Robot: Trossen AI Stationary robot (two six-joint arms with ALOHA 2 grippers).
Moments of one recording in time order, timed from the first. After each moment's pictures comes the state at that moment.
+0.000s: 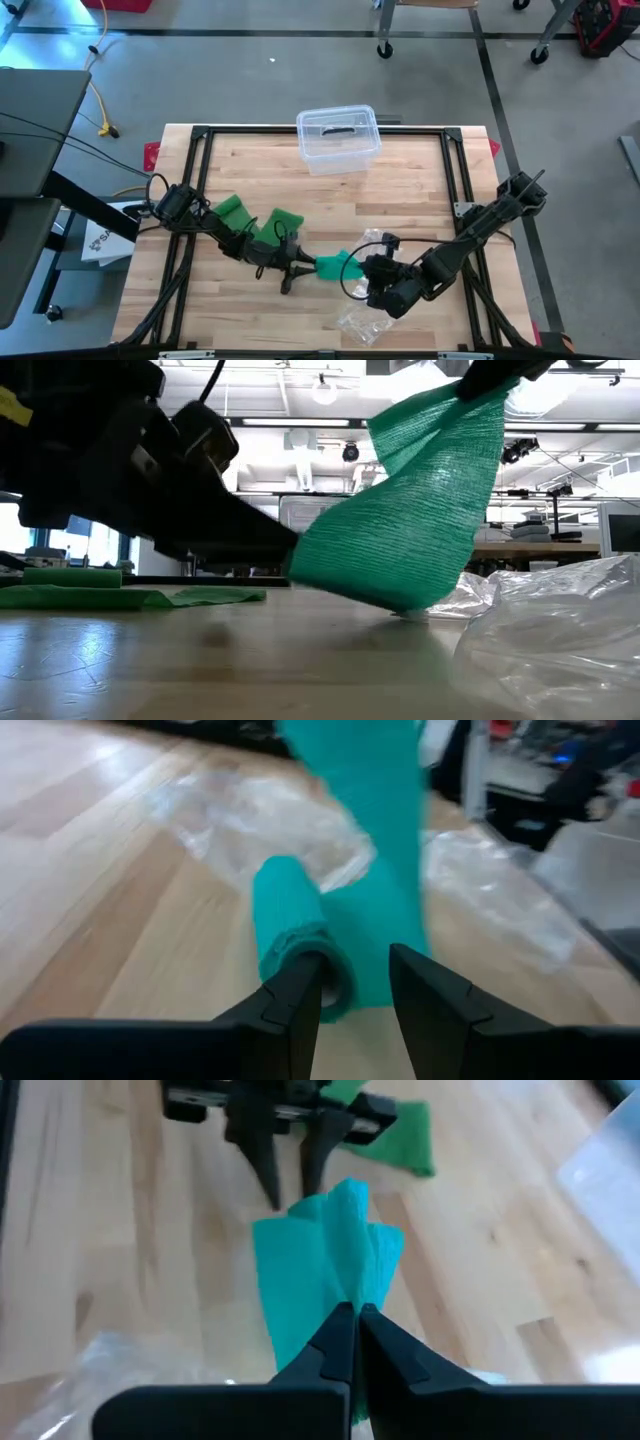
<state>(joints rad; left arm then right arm) -0.41 2.00 0.54 1.23 -0.26 -0.29 0.66 1.66 1.27 -0.71 0.67 0.69</state>
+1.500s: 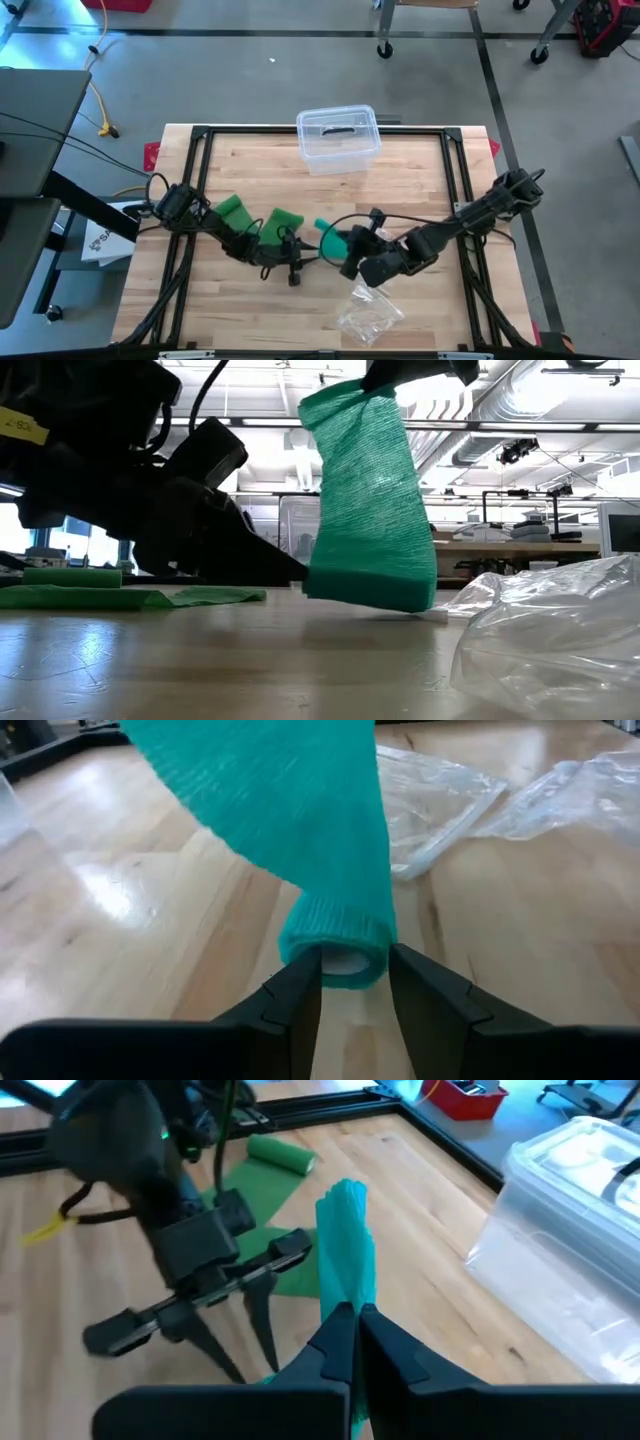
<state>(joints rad) -0.39 2.01 0.59 1.04 -0.51 -0.11 0.48 1.66 1.27 -0.46 0.84 0.58</state>
